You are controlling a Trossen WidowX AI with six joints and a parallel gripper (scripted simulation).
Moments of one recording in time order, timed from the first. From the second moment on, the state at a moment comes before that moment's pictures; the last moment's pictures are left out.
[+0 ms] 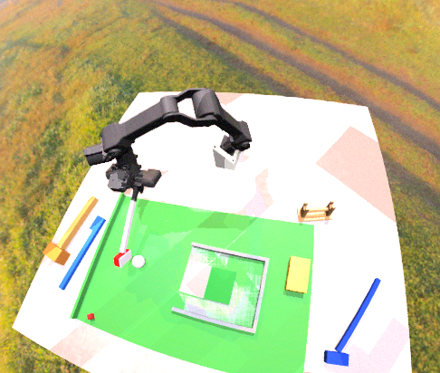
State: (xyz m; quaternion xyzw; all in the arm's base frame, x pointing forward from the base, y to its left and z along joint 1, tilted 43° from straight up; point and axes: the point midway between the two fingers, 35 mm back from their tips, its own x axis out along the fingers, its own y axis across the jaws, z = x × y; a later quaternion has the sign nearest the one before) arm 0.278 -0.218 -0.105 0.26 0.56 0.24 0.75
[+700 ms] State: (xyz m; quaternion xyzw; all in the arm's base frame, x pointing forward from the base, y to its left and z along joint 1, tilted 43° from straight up) arm 0.280 -0.201 -0.123 0.26 0.56 0.24 0.75
